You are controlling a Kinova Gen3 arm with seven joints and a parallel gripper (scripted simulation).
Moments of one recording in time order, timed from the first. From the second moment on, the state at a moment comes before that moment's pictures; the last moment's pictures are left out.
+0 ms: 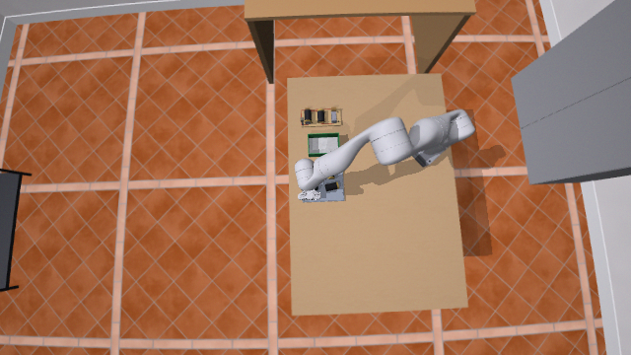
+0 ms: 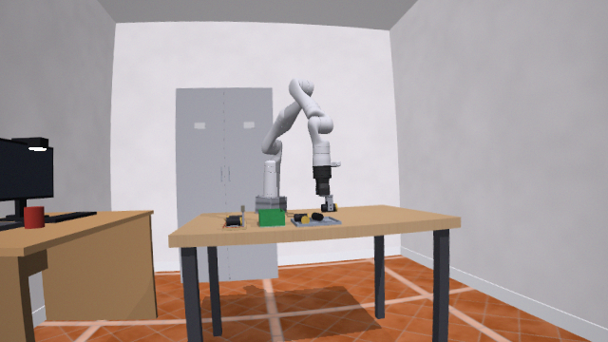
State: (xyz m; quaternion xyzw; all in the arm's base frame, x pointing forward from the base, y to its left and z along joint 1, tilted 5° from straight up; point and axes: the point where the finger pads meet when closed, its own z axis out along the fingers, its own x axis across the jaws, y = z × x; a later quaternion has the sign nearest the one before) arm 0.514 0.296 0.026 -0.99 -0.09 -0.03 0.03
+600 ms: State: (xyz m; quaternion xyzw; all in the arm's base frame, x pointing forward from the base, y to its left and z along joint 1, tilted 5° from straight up) arm 0.517 0.300 -0.015 -0.99 -0.09 -0.03 0.03
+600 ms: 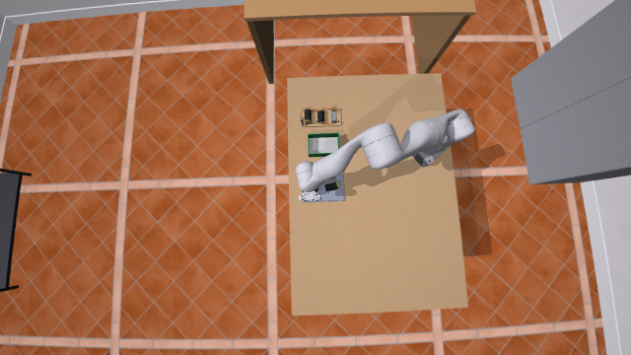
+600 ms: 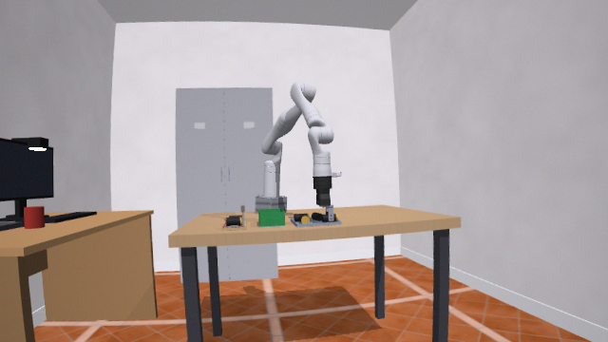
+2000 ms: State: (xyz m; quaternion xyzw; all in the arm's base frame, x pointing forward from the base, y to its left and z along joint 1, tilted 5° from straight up) arm 0.512 0.296 -0.004 -0.99 -0.09 -0.02 0.03
